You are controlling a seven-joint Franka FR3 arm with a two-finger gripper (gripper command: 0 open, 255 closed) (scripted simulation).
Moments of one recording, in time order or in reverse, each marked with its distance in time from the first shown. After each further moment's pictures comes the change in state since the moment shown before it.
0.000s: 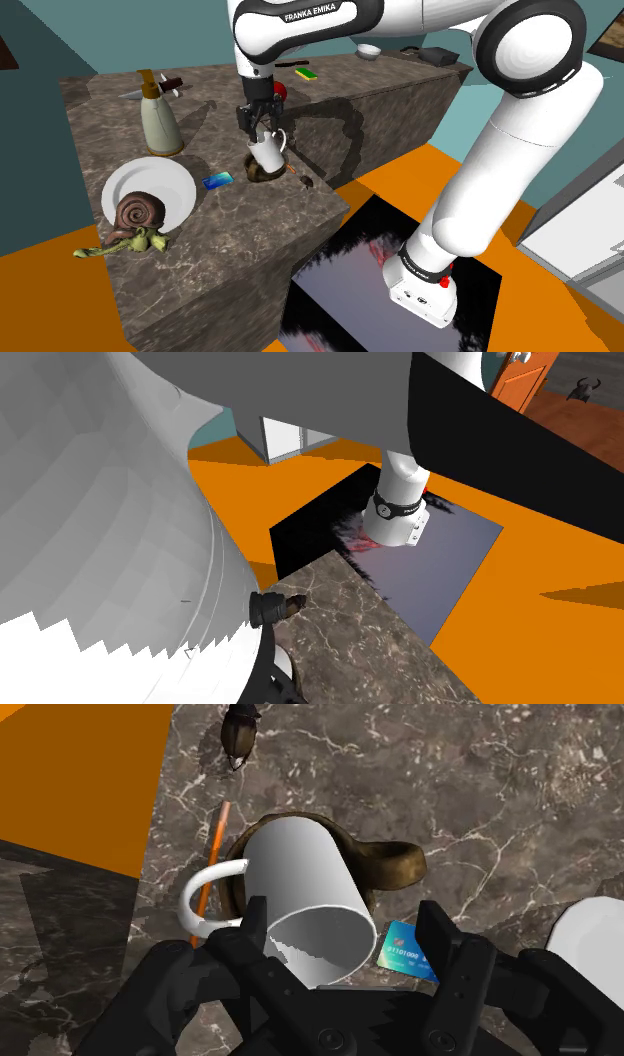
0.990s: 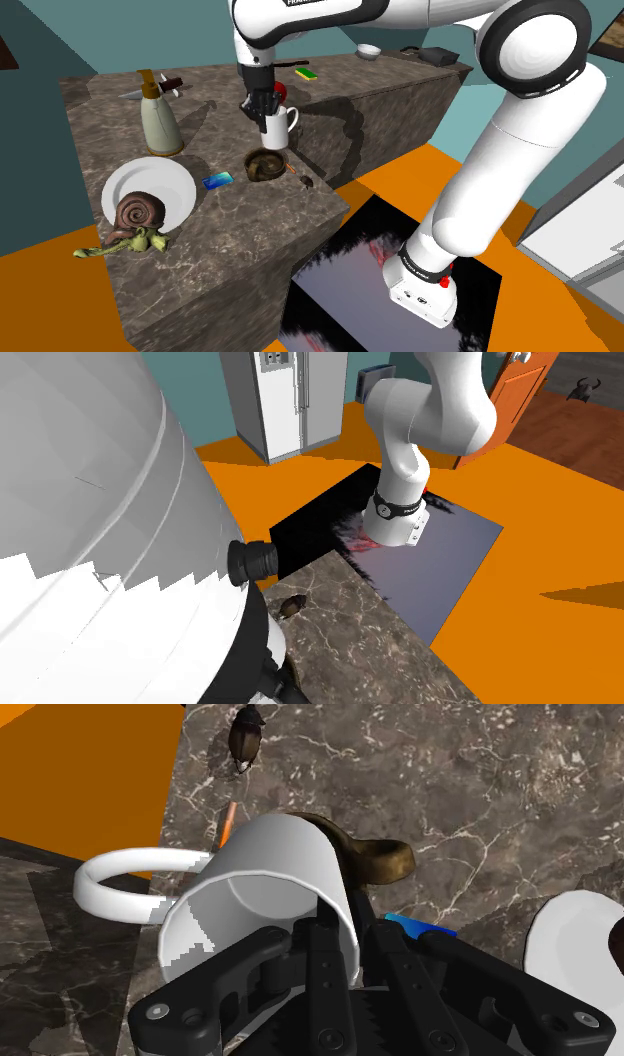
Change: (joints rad) arm 0.000 -0.013 0.000 0.052 0.002 -0.065 -0.002
